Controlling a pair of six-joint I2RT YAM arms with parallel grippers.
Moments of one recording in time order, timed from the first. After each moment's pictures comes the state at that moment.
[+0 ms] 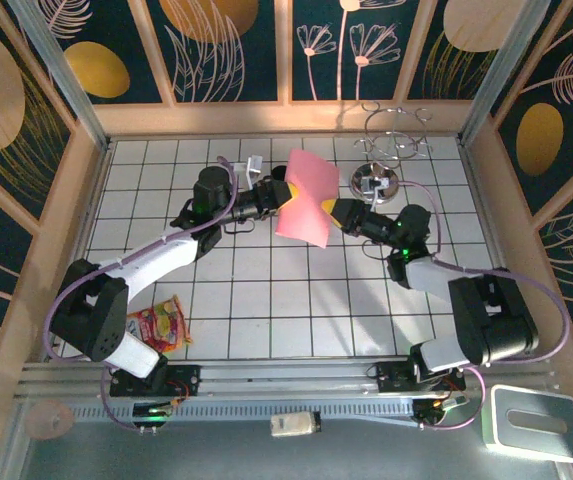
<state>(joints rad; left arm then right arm) -0.54 1.54 0.97 0.41 0.65 -1.13 0.29 1.41 0.52 1.06 -0.89 1.21</state>
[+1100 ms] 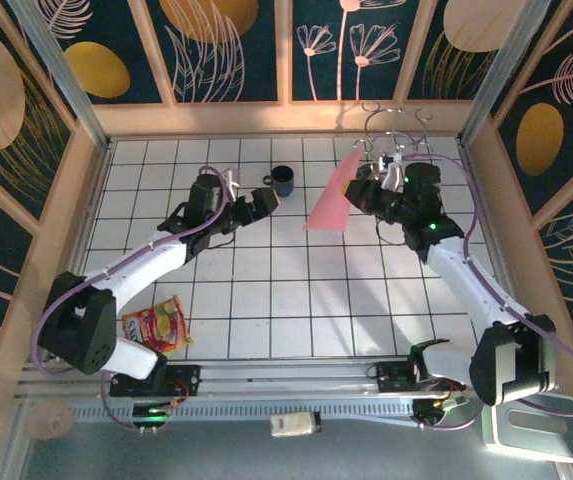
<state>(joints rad) -0.49 1.44 0.94 0.00 0.27 -0.82 0.27 1.22 0.93 -0.10 -0.58 0.75</state>
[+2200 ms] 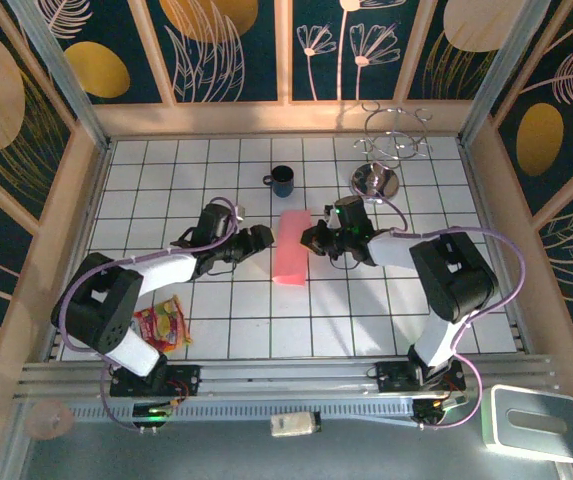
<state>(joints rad) -0.49 1.59 0.71 0.18 0.42 -0.90 0.50 1.75 0.81 0.21 -0.55 0.97</state>
